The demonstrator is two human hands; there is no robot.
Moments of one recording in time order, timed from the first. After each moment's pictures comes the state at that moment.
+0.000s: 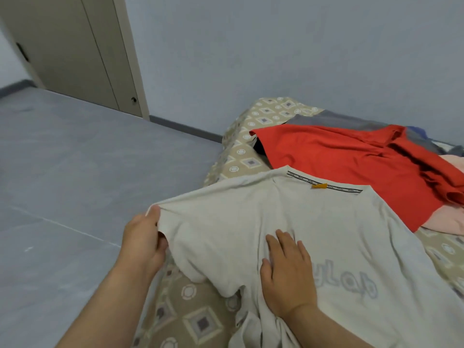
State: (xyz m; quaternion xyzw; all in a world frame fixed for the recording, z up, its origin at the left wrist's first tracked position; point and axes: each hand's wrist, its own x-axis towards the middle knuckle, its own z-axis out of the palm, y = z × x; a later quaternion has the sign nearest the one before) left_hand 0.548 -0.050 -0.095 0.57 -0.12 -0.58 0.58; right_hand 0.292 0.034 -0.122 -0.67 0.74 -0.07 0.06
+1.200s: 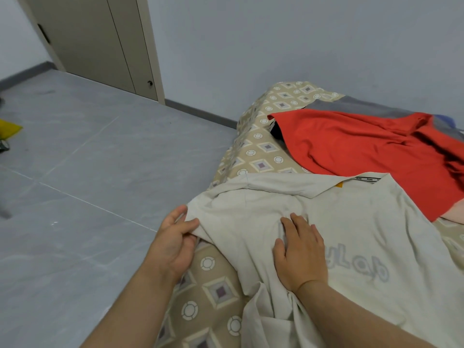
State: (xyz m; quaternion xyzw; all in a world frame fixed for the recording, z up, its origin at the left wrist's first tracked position) left_hand 0.542 -0.008 -0.108 0.51 -0.03 -0.68 0.53; right_hand 0.292 0.032 -0.132 -0.66 0.74 -0.10 0.05
